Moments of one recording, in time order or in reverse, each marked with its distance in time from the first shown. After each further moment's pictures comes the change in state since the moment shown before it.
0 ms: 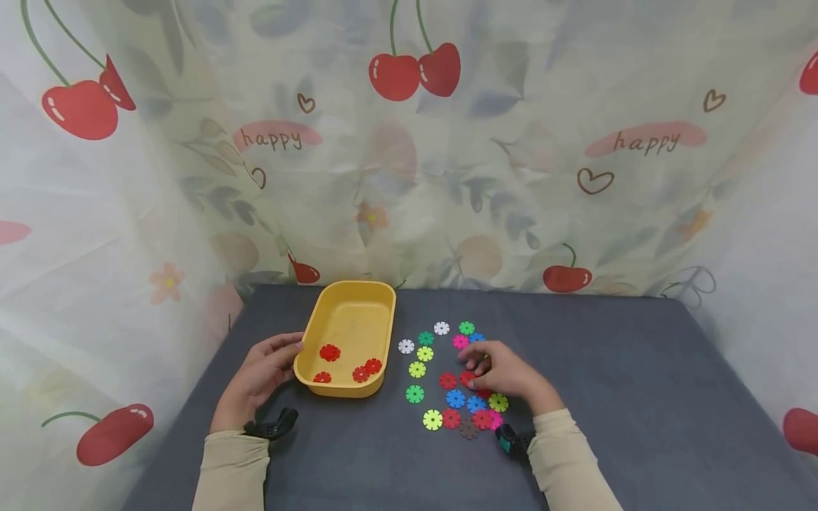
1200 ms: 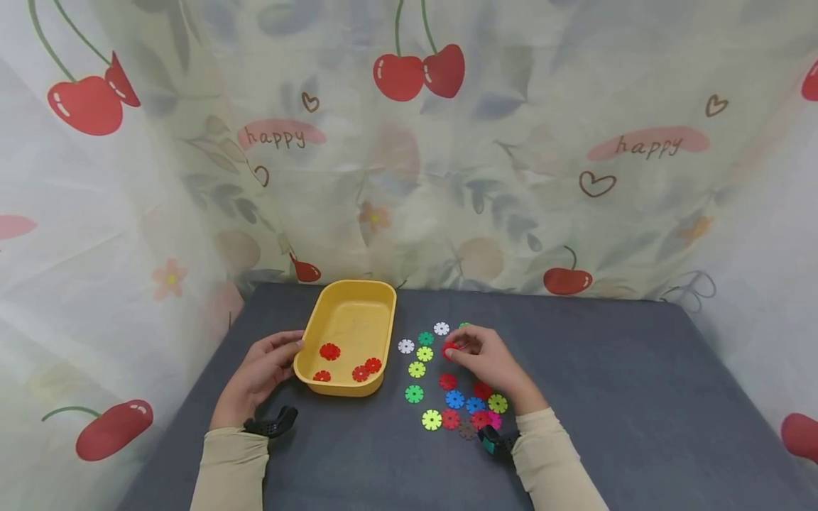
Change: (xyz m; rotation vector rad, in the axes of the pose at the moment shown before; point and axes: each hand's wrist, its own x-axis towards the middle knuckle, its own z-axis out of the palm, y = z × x) left_hand -0.002 -0.001 0.002 -0.006 0.000 0.024; right_hand 0.013 -0.026 0.019 0.130 0.228 -0.090
